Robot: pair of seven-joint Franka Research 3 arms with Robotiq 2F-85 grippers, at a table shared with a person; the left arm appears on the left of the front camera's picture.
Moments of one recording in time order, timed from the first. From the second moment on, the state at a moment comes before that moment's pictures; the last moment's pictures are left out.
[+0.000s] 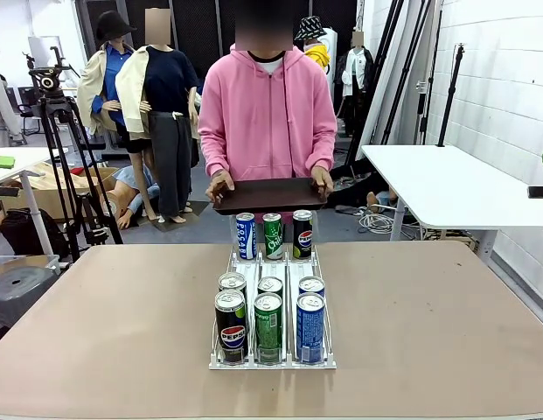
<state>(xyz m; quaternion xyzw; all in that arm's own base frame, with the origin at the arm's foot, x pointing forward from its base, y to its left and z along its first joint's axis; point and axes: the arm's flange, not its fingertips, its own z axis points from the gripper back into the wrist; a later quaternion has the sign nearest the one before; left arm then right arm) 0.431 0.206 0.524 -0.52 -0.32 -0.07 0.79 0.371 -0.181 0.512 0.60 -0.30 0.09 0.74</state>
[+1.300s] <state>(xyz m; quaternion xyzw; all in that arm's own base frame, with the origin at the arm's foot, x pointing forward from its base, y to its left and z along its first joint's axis) 0.431 0.206 0.524 -0.52 -0.32 -0.07 0.79 0.371 -0.181 0.512 0.60 -0.30 0.09 0.74</state>
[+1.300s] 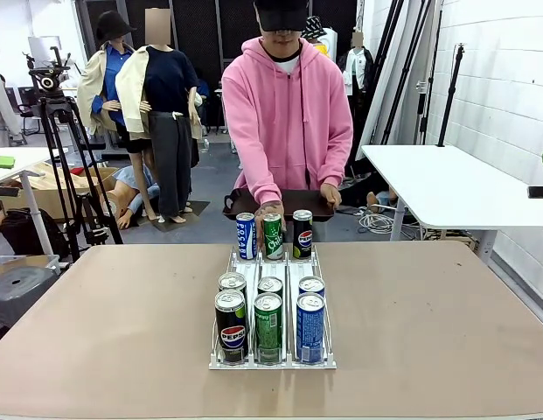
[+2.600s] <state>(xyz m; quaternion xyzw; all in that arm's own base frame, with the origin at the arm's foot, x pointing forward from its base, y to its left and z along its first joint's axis) 0.431 0.206 0.524 -0.52 -0.32 -0.07 0.79 0.371 -0.181 0.512 0.60 -0.30 0.09 0.74</state>
